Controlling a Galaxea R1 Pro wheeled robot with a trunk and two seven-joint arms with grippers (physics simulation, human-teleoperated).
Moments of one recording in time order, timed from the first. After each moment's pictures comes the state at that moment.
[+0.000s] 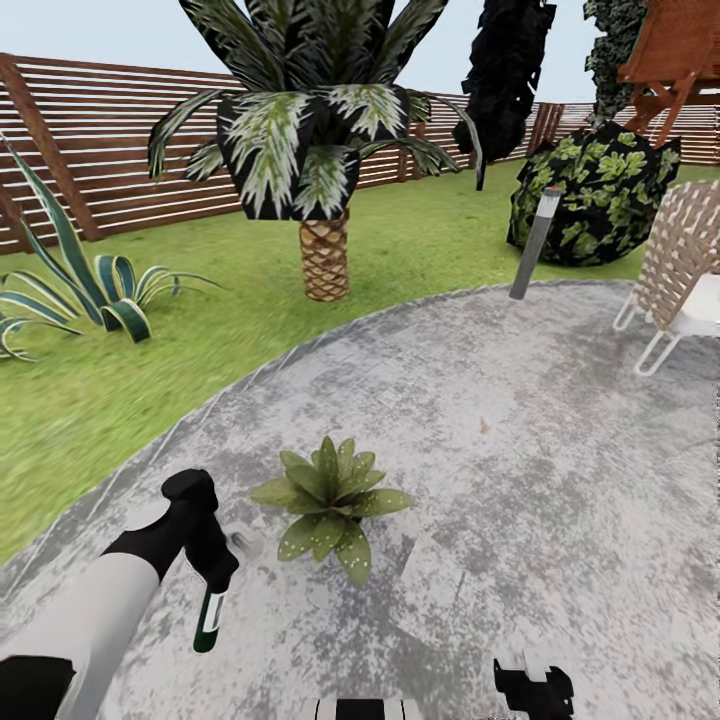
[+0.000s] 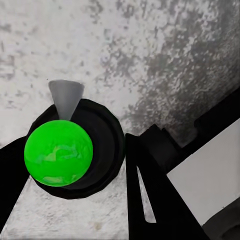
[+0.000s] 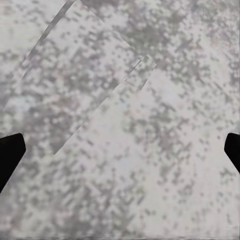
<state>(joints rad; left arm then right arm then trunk) -0.82 0.12 -0.11 -0.72 -1.26 0.87 -1.54 -0.49 -0.07 0.40 -0.03 -0.37 -0.38 -0.15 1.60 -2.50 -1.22</state>
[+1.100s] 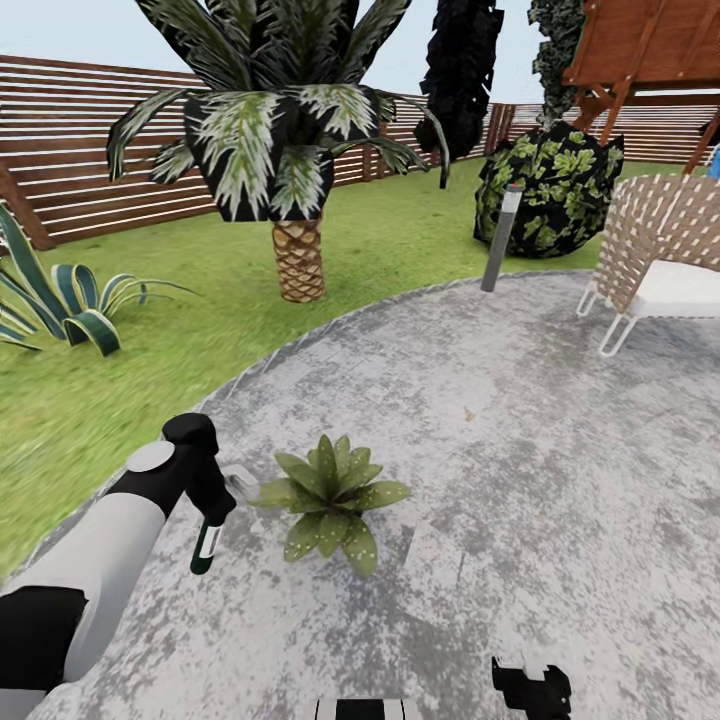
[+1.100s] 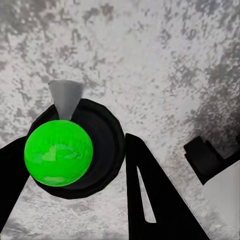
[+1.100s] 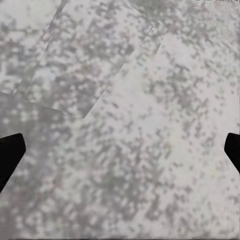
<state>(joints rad) -1.01 0.12 -0.12 -0.71 -1.38 0.86 -1.56 -0.49 -0.07 0.39 -0.03 -0.37 -0.38 -0.15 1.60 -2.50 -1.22</state>
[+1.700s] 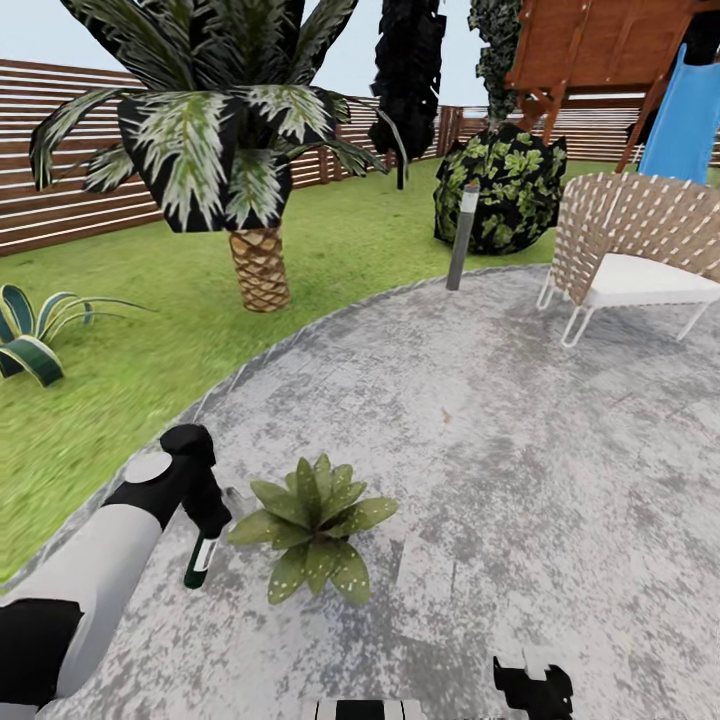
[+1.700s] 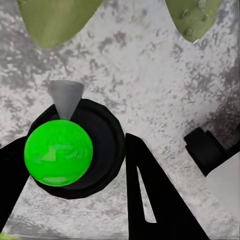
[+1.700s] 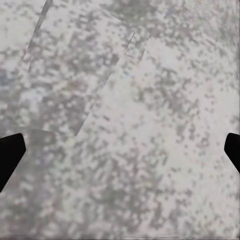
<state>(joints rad) -0.97 0.13 -0.12 -0.71 -1.37 0.82 -1.56 -0.49 -0.07 0.39 -0.03 -0.37 -0.38 -0.15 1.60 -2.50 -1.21</state>
